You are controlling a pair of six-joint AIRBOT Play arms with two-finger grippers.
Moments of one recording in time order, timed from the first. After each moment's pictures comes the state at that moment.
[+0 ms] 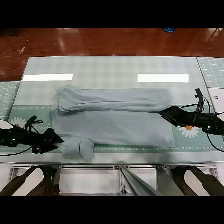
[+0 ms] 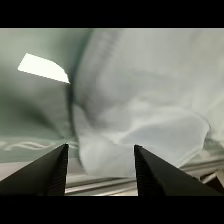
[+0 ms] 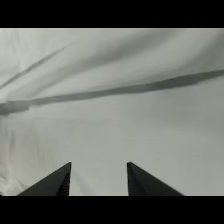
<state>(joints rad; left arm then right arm) 0.46 -1.03 0.37 1.05 -1.32 -1.42 -0.31 -0.92 0.47 -0.60 1.06 1.17</state>
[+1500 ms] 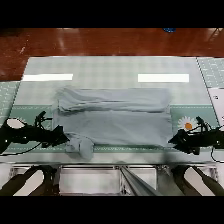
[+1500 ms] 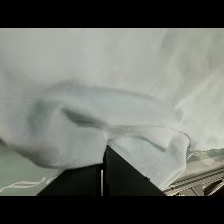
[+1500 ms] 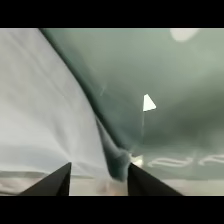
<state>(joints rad) 0.28 -1.03 0.34 0.98 -1.15 -1.42 -0.57 -1.00 0.38 -1.09 1.33 1.42</state>
